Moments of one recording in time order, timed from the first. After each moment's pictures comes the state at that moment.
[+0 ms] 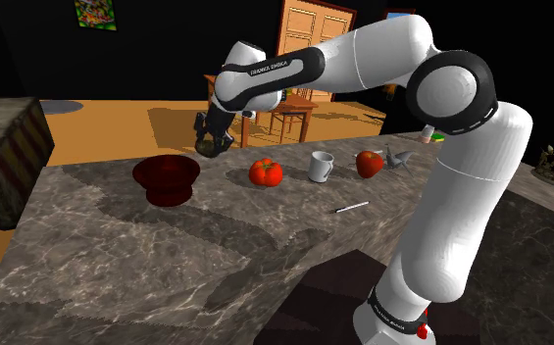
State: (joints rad) arm 0.09 0.09 -0.03 -1.94 0.19 2.38 1.40
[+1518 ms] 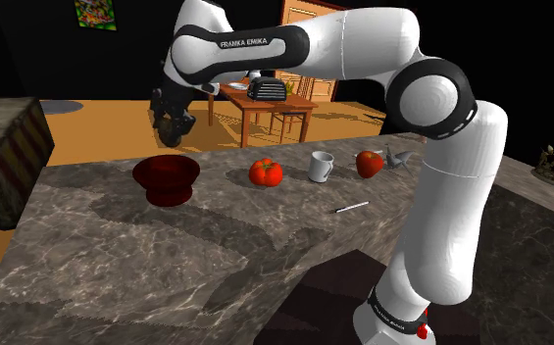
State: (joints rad) arm 0.20 0.21 0.04 -1.61 0.07 2.18 1.66
